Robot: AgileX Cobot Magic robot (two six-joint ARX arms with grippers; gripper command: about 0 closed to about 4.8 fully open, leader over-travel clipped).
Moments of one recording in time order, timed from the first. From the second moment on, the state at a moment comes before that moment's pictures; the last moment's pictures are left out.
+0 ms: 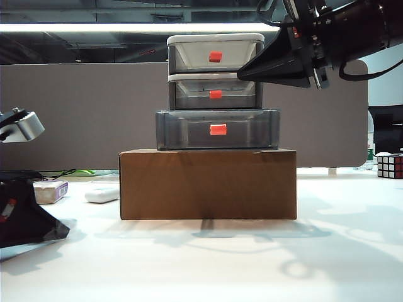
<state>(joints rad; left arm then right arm) -0.19 1.44 0.12 0.78 0.38 0.24 0.32 1.36 0.74 0.32 -0.73 0.10</state>
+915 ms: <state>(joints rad) -0.19 1.50 0.16 0.79 0.48 0.32 0.32 1.36 0.73 0.32 -0.72 0.10</state>
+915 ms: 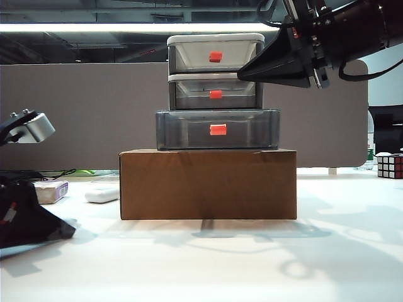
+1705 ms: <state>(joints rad) -0.19 1.11 0.15 0.85 0.65 0.17 0.32 1.36 0.73 0.32 -0.72 0.10</state>
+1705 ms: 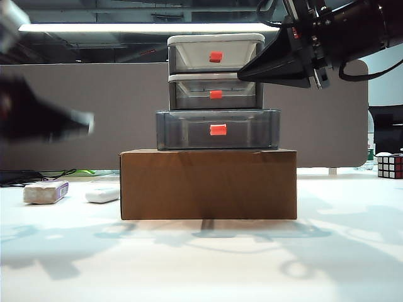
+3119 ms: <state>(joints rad) -0.61 1.53 0.72 0.54 0.58 0.43 0.32 1.36 0.73 0.32 -0.74 0.10</state>
